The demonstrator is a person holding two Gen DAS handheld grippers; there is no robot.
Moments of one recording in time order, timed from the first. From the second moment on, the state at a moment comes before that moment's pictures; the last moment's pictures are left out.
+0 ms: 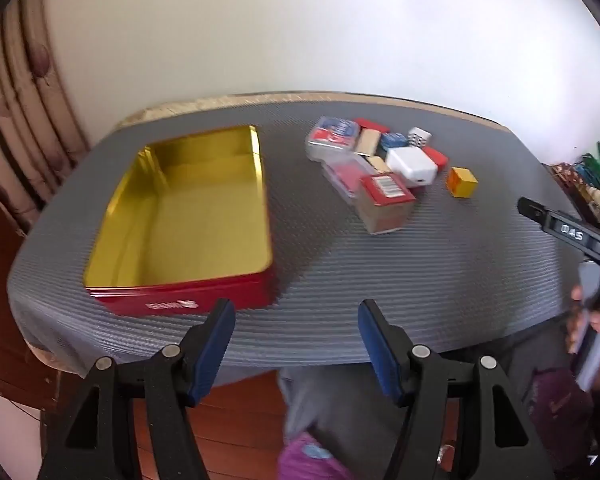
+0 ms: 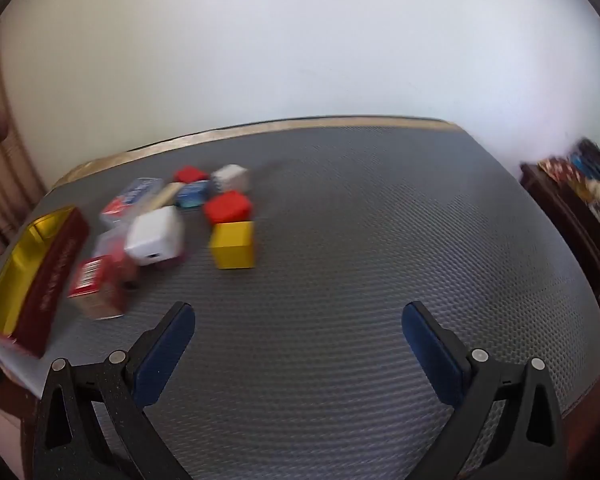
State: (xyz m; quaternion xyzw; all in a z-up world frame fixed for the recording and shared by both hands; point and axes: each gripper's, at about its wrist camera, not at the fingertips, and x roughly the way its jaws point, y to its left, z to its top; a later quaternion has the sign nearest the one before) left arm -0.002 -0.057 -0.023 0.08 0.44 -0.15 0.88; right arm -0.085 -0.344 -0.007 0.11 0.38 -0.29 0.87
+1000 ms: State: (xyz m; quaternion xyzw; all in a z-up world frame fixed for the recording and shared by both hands) left arm 0.121 -0.174 -0.052 0.06 0.54 -0.19 0.82; right arm -0.078 -0.433 -0.045 0.19 0.40 -0.27 0.85
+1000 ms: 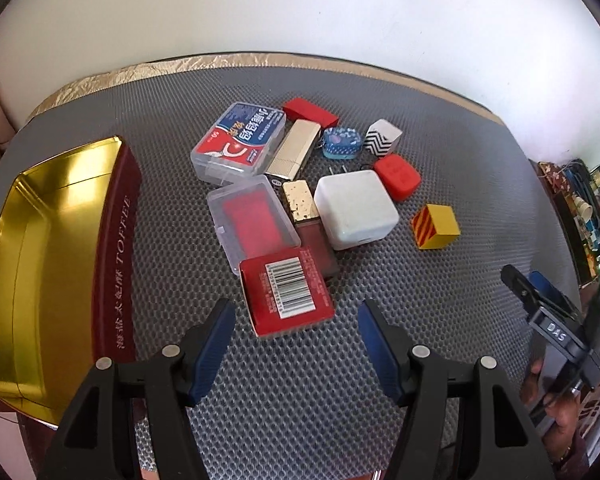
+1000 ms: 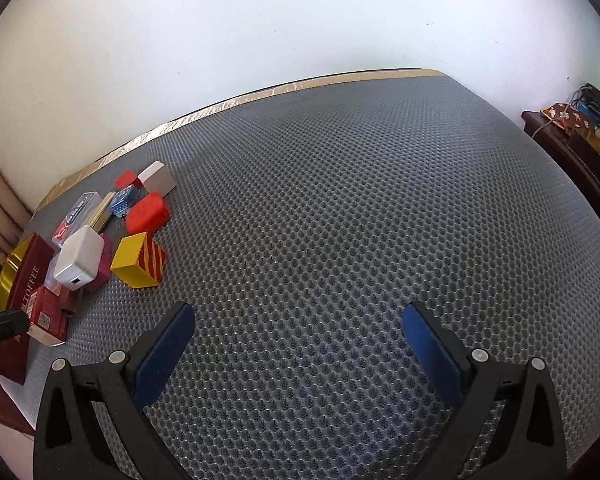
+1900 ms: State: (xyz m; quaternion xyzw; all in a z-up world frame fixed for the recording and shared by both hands) left arm 0.061 -0.140 -0.024 -0.01 0.51 -0.21 0.83; right arm -0.063 -0.408 -0.033 0.18 0.40 -0.20 0.88
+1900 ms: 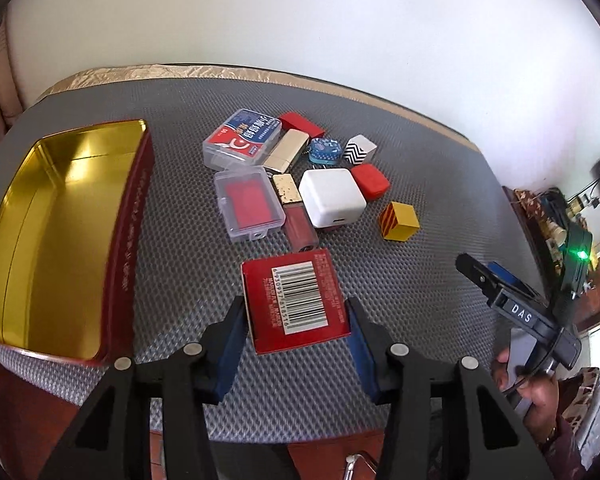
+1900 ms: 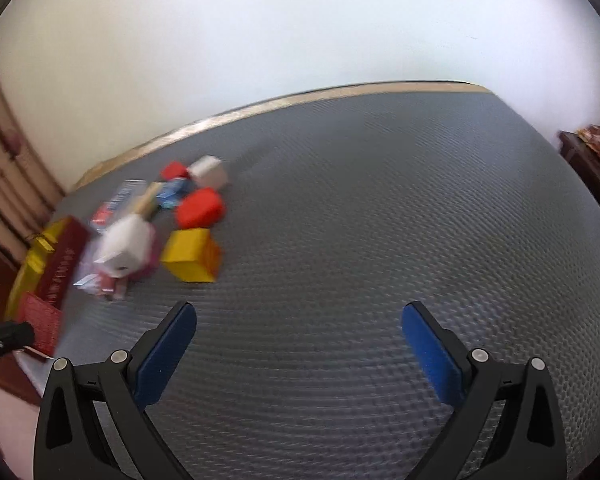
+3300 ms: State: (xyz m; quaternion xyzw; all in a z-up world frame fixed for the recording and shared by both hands) left arm 0.241 0.004 -0.048 0.08 0.50 -0.02 0.86; right arm 0.009 -0.363 -0.067 0.08 0.44 -0.19 0.87
